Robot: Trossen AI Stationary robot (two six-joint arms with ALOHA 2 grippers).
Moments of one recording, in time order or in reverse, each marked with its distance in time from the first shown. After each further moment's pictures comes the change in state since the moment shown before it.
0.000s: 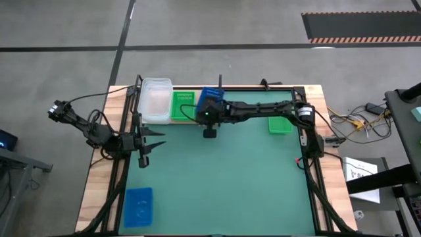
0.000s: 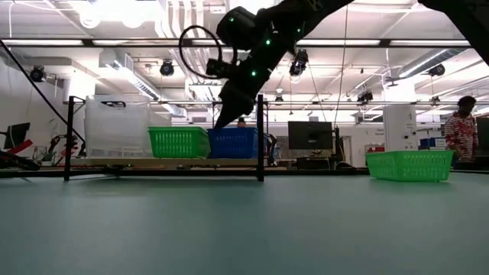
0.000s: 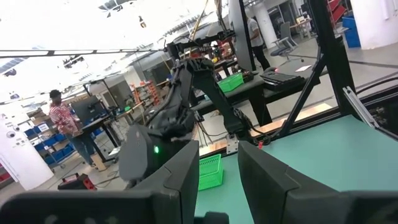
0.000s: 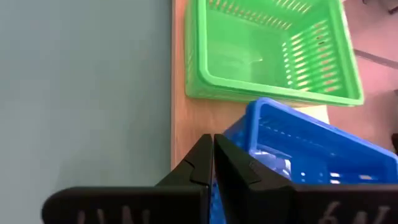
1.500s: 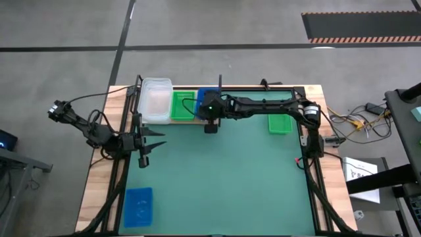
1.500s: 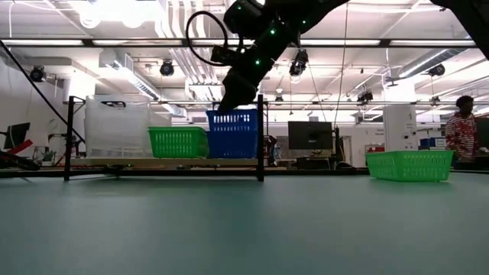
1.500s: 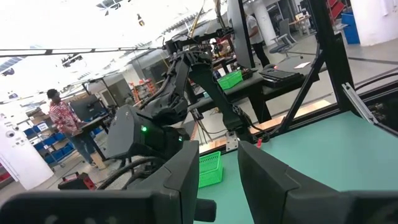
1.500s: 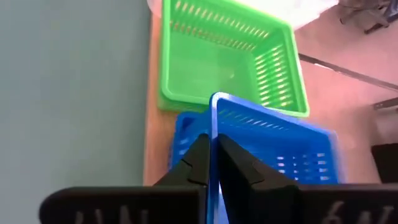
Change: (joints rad) left arm 0.000 -0.004 0.000 -0.018 0.000 0.000; right arm -0.021 -0.059 -0.008 0.027 0.000 -0.062
